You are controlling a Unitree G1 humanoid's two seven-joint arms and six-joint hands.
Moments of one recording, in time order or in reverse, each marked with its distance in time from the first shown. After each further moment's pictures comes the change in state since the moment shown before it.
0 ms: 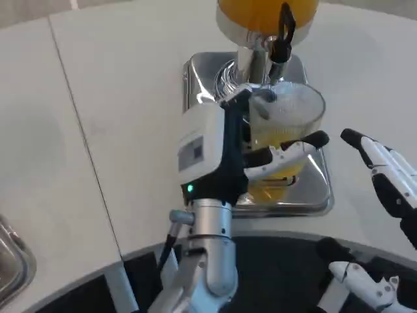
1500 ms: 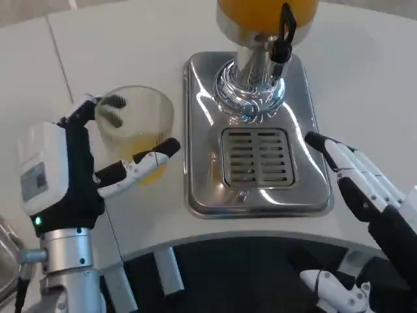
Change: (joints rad) left arm 0.347 0.312 0.273 -0.409 -0.029 -0.014 -0.073; right arm -0.029 -0.011 0.094 0.004 -0.034 -0.024 0.002
